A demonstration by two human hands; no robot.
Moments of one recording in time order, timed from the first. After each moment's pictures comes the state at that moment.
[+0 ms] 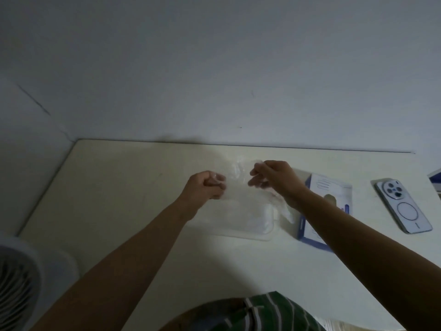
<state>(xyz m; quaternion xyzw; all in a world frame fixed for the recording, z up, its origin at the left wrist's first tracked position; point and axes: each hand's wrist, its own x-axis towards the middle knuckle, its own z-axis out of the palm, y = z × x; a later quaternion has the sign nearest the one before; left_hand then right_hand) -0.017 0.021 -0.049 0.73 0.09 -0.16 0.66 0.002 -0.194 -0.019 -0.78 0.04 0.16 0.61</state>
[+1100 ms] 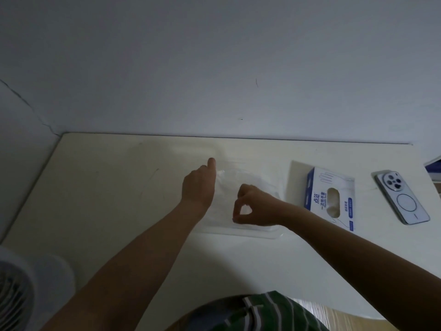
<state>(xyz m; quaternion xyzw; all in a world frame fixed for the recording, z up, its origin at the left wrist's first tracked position) 0.002 0.018 -0.071 0.99 -0.04 0.00 0.09 -0.021 -0.160 -0.064 -0.89 -0.27 0.27 0.23</state>
